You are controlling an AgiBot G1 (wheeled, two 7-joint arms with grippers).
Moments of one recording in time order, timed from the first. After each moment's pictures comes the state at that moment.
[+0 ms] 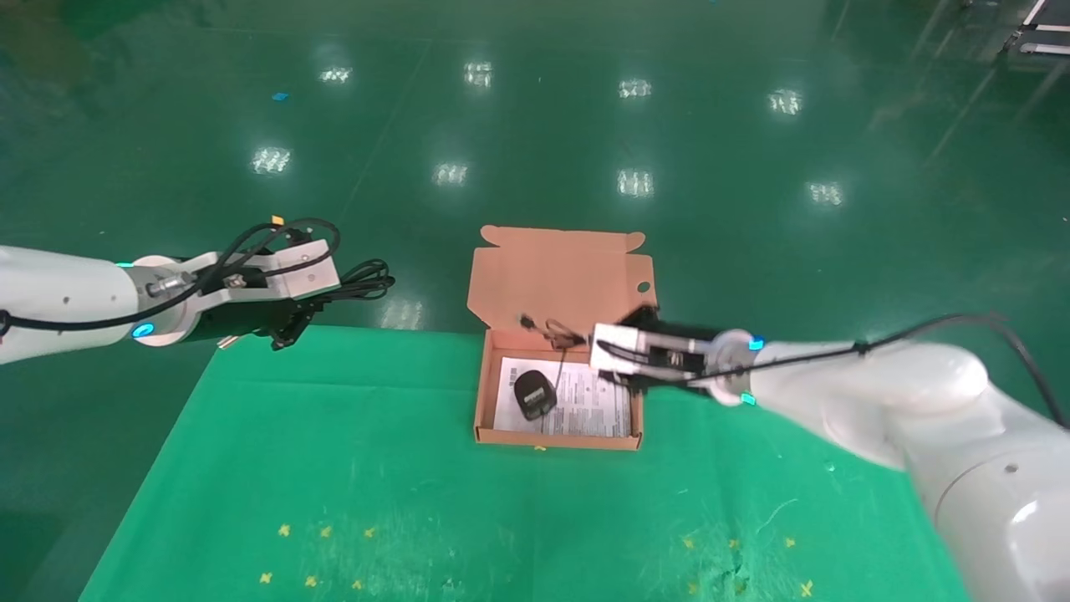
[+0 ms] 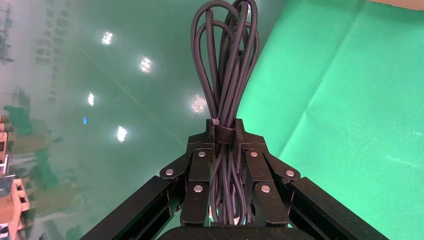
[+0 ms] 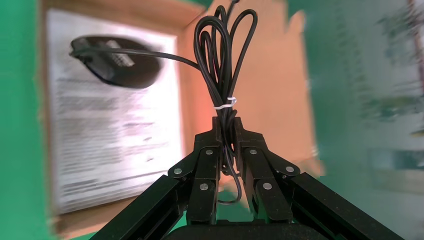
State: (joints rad) left arm -1.52 0.97 0.72 -1.12 2.25 1.00 -0.55; right arm 1.57 -1.36 -0.61 0.14 -1.45 -0.71 -0.85
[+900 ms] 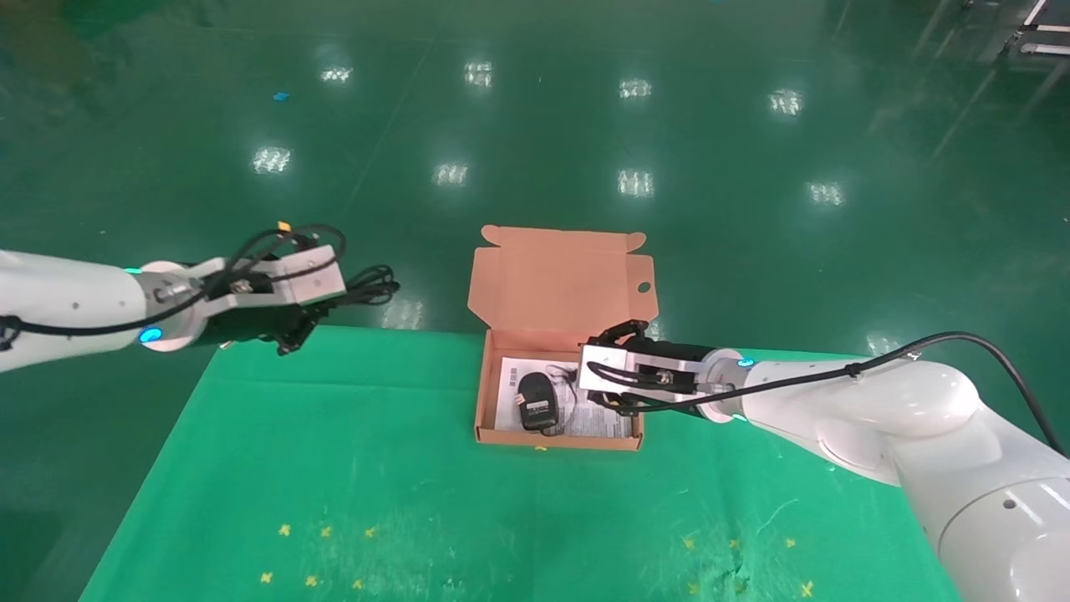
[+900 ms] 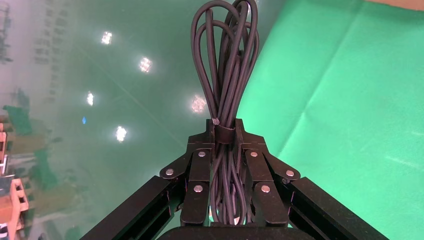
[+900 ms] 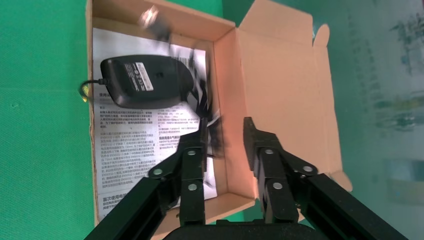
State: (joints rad) left arm -1.51 0.98 0.72 -1.12 2.25 1.00 -0.55; right arm 1.50 -1.33 -0.66 0.23 -1.42 -0.72 -0.78
